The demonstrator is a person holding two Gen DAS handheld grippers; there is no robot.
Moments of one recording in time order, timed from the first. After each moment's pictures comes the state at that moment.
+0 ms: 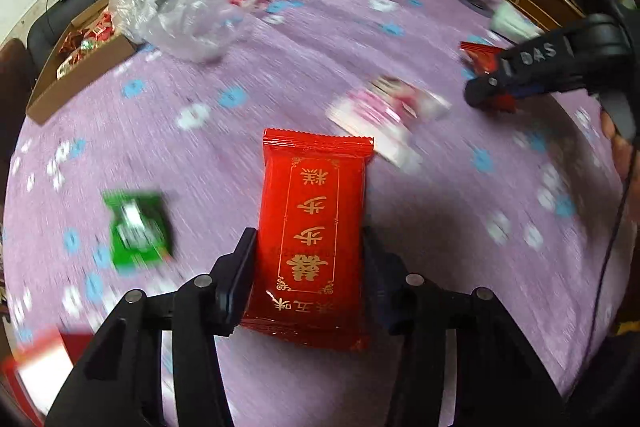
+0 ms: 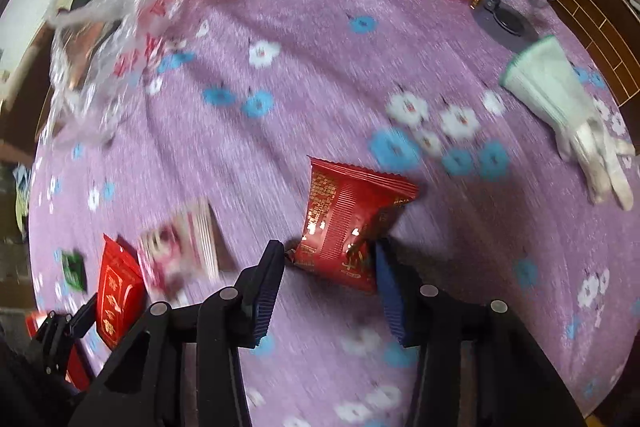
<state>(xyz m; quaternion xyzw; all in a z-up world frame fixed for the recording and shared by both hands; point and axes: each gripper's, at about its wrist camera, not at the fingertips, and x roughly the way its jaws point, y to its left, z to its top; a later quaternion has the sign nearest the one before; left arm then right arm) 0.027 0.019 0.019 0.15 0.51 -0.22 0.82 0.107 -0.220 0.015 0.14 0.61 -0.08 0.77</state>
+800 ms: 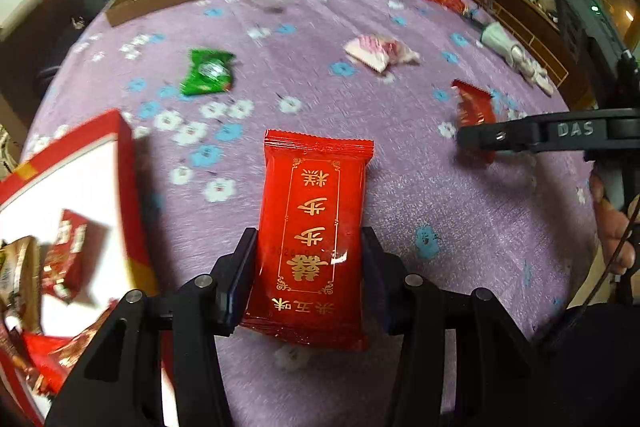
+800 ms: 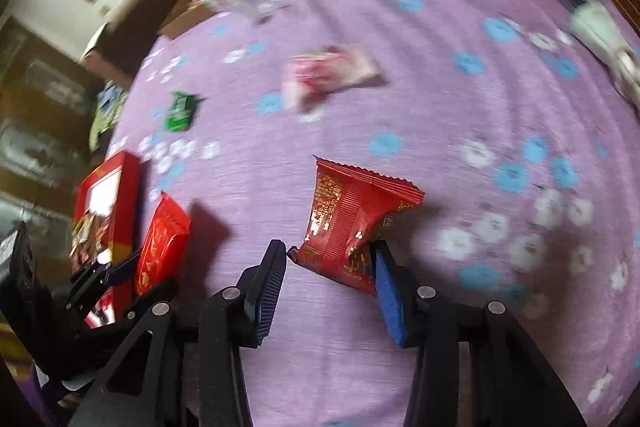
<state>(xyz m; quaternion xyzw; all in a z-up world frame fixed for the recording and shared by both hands) -0.073 0.081 0.044 0.06 0.51 -0.16 0.85 -0.008 -0.158 0.042 0.13 0.59 0.13 0.79</state>
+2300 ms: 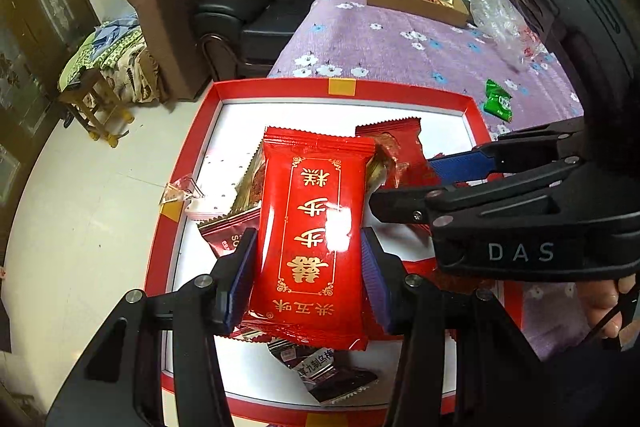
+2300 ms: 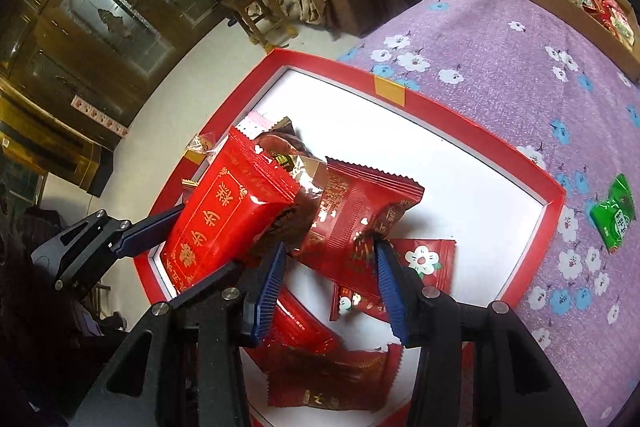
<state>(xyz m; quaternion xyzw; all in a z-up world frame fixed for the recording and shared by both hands) -0.101 0.290 0.062 -0.02 0.50 0.09 0.86 0.005 0.197 0.061 -0.09 0.58 0.41 0.70</state>
